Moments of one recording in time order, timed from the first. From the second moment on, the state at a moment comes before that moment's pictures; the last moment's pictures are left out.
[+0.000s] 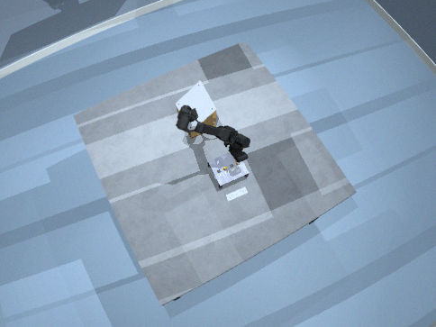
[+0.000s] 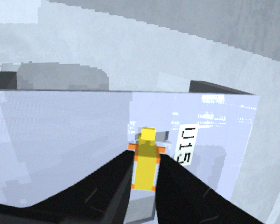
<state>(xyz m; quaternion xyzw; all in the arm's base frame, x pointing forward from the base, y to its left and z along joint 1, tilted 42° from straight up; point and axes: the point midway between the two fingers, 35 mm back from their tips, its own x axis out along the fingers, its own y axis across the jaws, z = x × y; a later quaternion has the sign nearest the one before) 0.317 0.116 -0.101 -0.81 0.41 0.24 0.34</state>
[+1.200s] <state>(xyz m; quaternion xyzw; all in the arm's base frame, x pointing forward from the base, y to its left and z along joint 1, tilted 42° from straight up) 0.319 0.116 -0.100 -0.80 0.43 0.24 0.33</state>
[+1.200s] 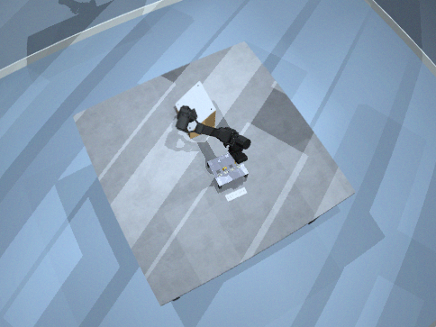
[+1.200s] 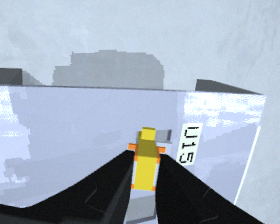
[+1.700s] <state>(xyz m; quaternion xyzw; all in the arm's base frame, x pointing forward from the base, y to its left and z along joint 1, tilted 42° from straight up) 0.320 0.117 -0.100 -0.80 0.44 0.25 0.33</state>
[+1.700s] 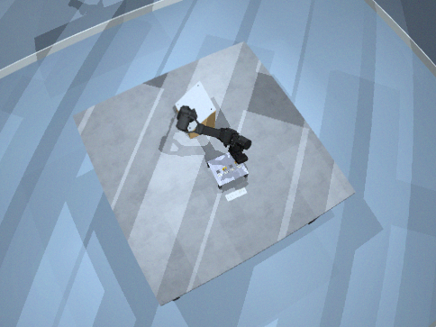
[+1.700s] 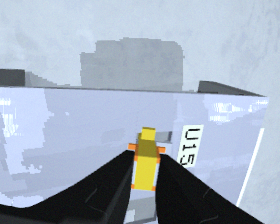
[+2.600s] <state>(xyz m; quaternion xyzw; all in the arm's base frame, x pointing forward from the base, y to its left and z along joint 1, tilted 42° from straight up) 0.322 0.118 -0.100 -0.78 0.46 0.25 0.33</state>
